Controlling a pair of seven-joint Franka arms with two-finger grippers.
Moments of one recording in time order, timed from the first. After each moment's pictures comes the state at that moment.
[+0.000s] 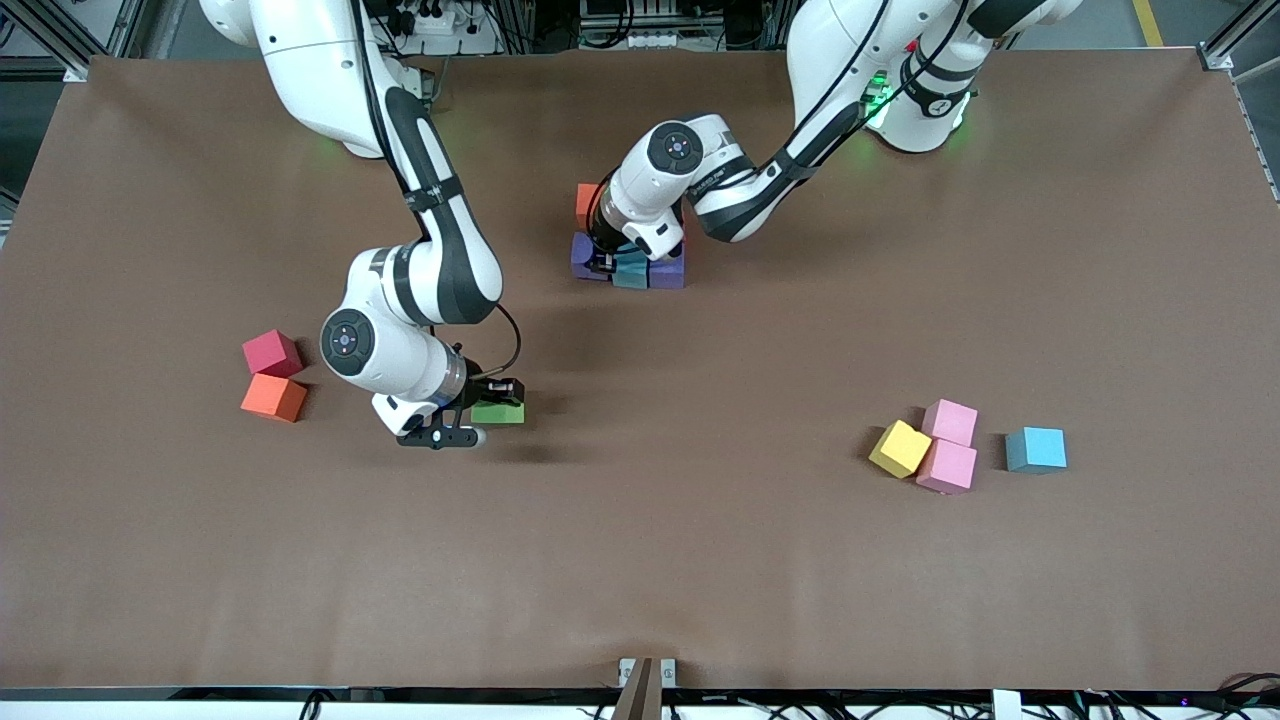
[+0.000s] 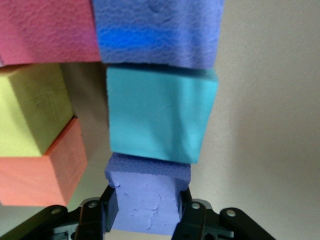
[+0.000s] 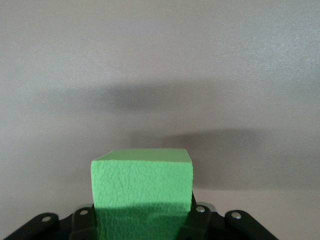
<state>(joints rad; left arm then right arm) -0.48 0.66 -0.59 -1.97 0.08 2.81 -2.56 0.79 0.60 -0.44 -1.78 0.67 2.24 0.03</state>
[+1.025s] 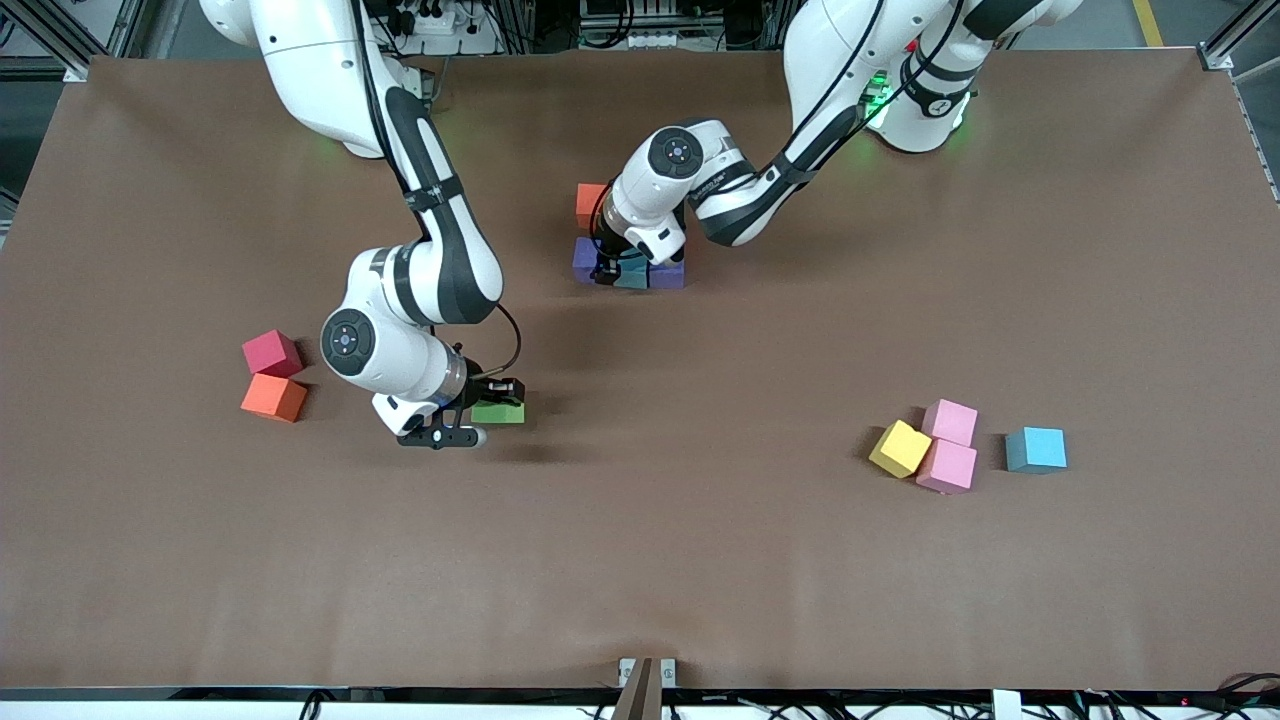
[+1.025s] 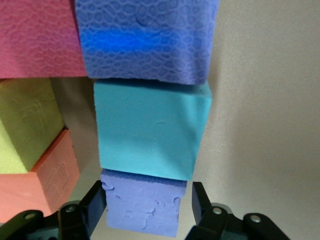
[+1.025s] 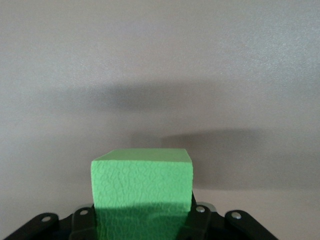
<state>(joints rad) -0.50 0.67 -0.56 -1.97 0.08 2.82 -2.56 0.79 0.60 -0.44 -1.78 0.67 2.24 0.03</state>
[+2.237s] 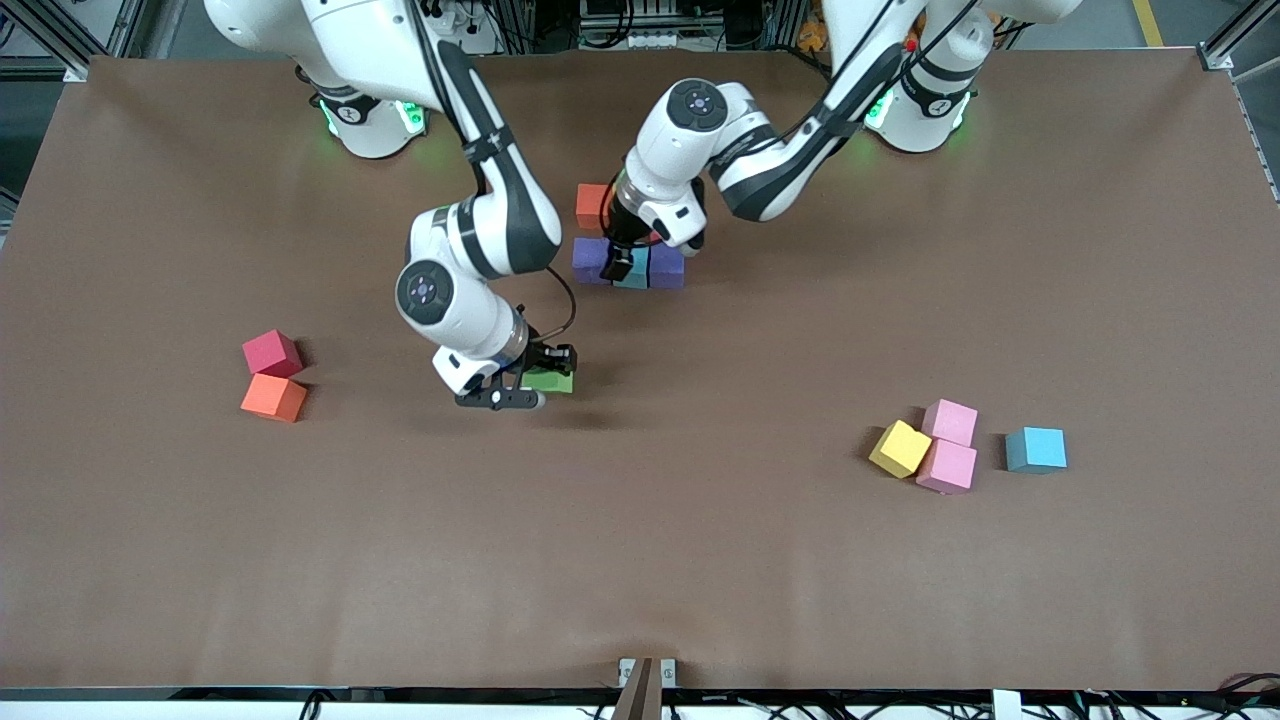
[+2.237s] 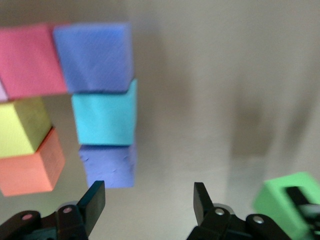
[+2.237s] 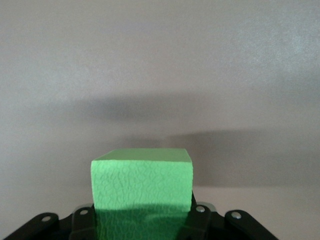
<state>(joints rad) -0.42 0.42 -0.56 -2.03 0.09 2.69 -2.46 1.02 0.55 -0.51 -1.87 0.66 2.34 0.19</state>
